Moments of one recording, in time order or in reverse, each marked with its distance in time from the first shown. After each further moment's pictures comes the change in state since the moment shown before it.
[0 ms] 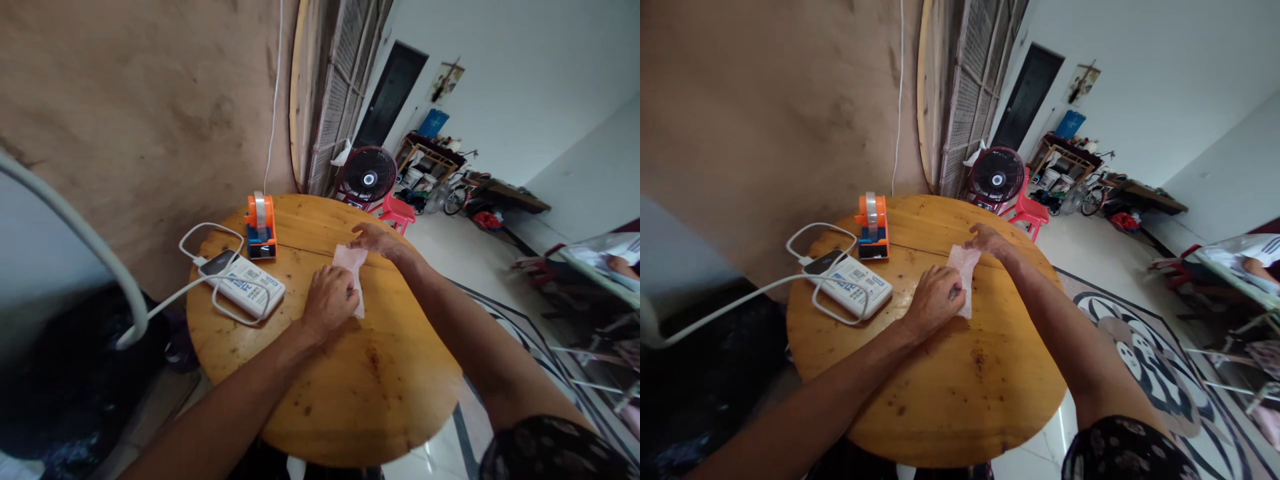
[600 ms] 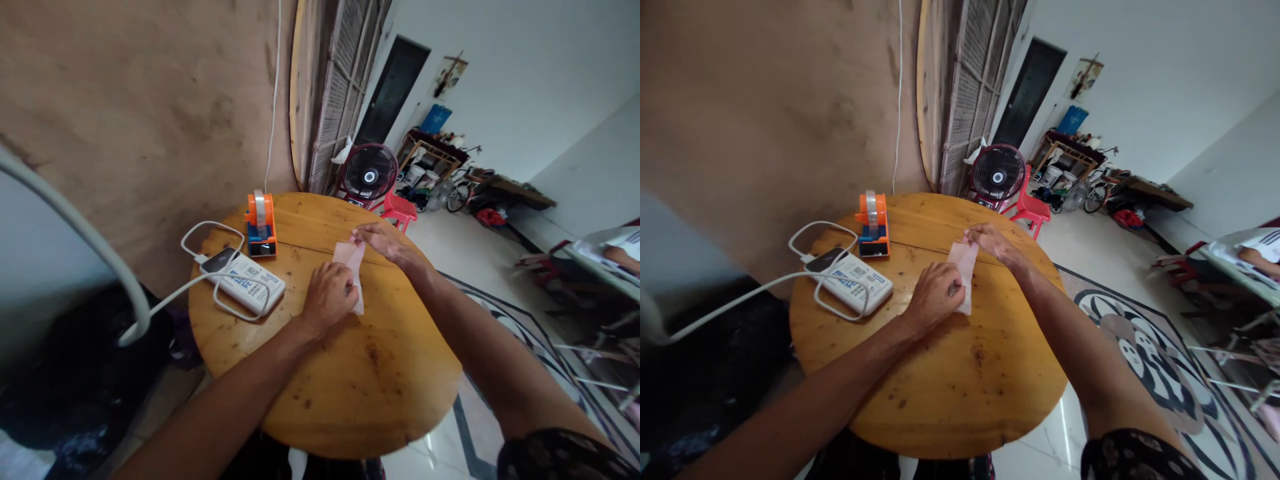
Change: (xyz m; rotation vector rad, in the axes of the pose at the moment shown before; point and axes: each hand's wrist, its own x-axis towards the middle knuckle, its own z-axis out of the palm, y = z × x) left_hand 0.001 0.000 0.000 -0.009 -0.007 -0.004; right_hand -0.037 -0.008 -0.008 0.129 -0.052 -0.323
